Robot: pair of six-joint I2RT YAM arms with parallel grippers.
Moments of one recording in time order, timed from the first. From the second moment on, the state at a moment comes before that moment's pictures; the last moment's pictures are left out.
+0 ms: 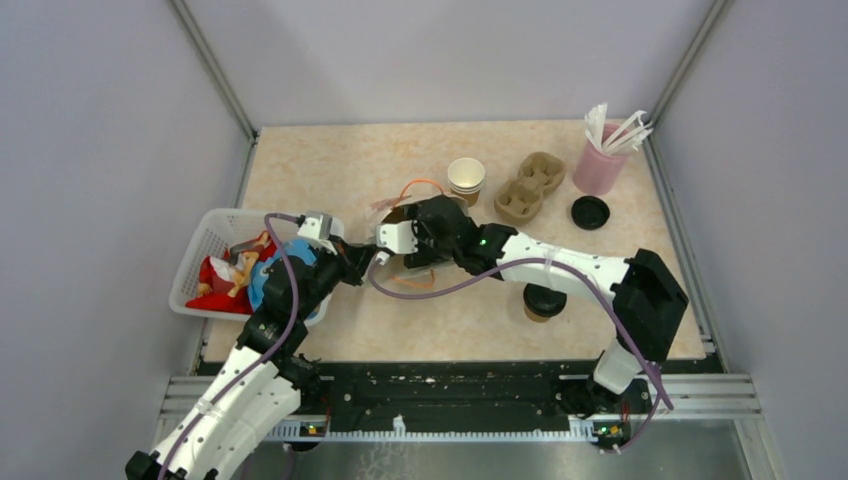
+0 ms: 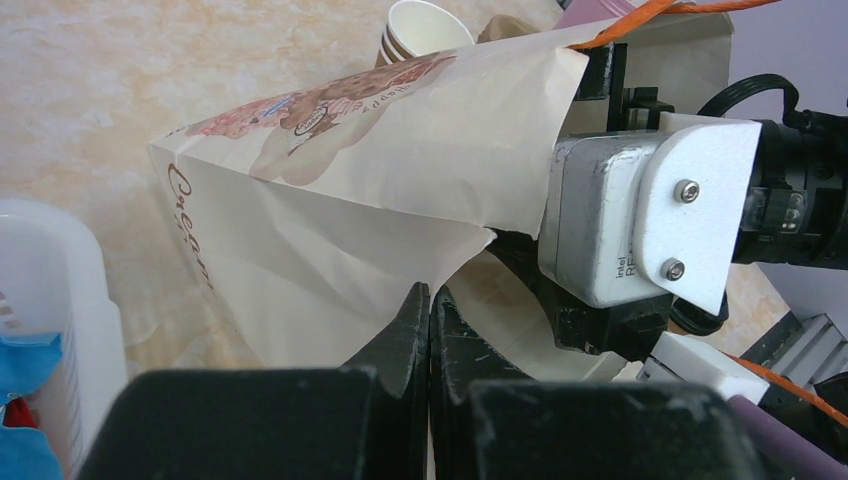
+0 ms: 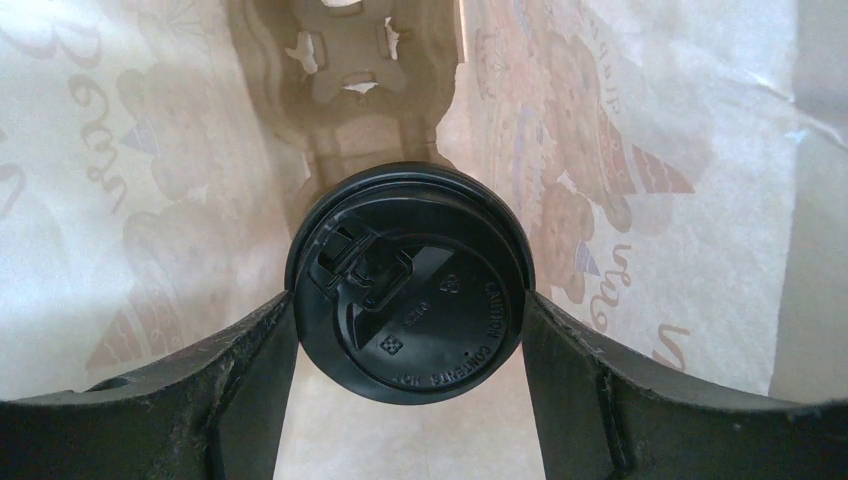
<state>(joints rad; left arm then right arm) -0.46 0.55 0.47 -0.02 0.12 -0.42 0.99 1.65 1.27 -0.25 0.22 -0.93</state>
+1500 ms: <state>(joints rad) -0.46 0.57 0.49 -0.06 0.12 -0.42 0.94 1.69 1.18 -0.09 0.15 -0.94</state>
